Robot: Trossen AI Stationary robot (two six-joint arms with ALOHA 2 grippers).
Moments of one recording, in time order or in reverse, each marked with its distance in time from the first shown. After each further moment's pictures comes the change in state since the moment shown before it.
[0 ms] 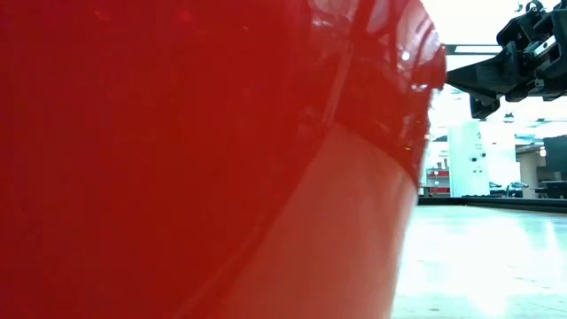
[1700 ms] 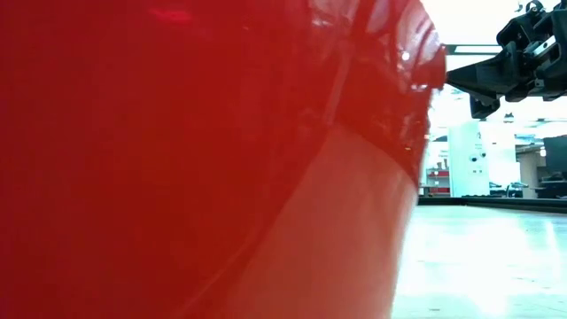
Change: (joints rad) left arm -0.292 0.031 0.002 0.094 -0.027 0.133; right arm 0.000 0.000 0.000 0.000 0.000 0.001
